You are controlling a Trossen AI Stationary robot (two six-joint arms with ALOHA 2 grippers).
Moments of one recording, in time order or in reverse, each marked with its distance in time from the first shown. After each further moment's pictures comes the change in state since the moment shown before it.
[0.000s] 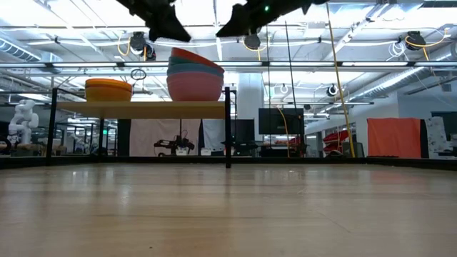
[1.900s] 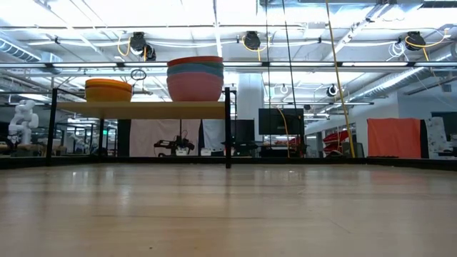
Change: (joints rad) left arm -0.149 -0.827 -0.069 -0.444 -0.044 -0.086; right arm 0.196 -0.779 0.000 -0.967 0.084 0.215
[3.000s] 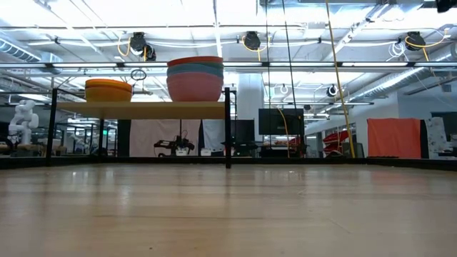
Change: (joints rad) left arm 0.001 -0.398 0.028 -0.472 -0.014 -0.177; right arm 0.000 -0.729 -0.495 0.087 -0.056 0.181
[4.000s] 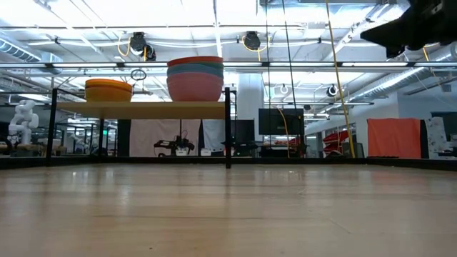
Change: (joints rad) left arm 0.085 -0.001 0.001 0.141 0.064 0.110; right arm 0.000 -0.078 -0.607 0.602 -0.056 -0.057
